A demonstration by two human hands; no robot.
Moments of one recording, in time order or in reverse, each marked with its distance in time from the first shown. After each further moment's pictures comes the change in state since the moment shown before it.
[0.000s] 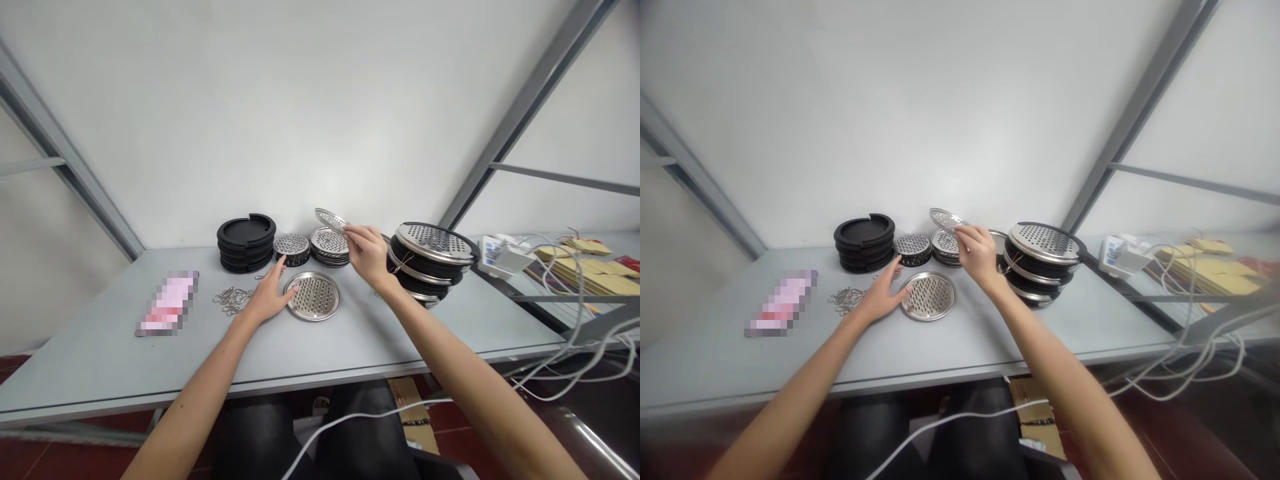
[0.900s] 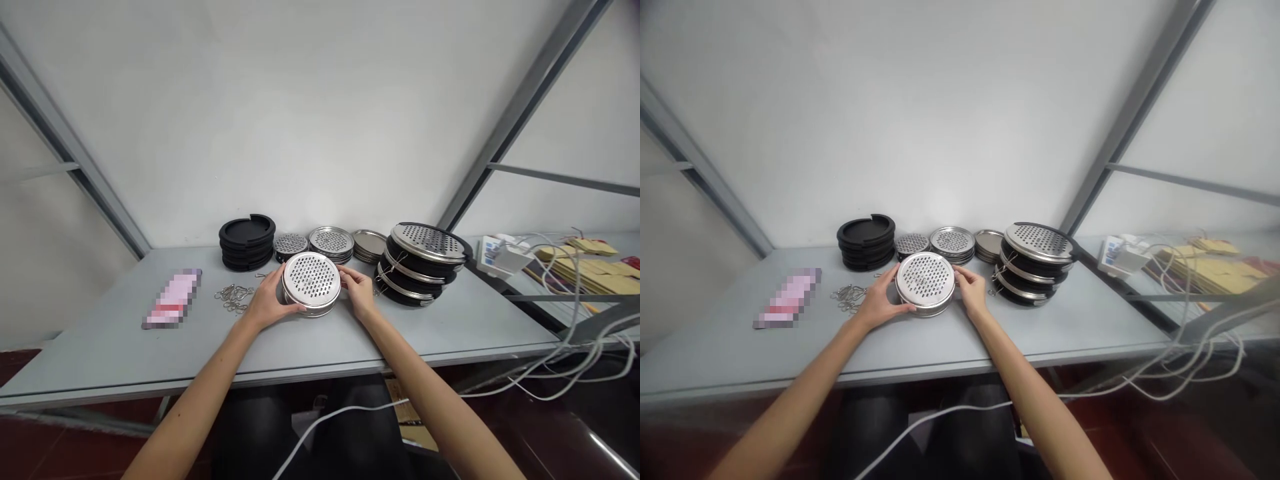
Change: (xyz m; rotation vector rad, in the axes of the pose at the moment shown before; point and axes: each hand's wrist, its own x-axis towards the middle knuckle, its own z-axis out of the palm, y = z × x) left_hand -0.021 0.016 -0.002 0.068 0.059 0.081; right_hand -0.089 -0.005 0.025 0.733 -0.012 0.856
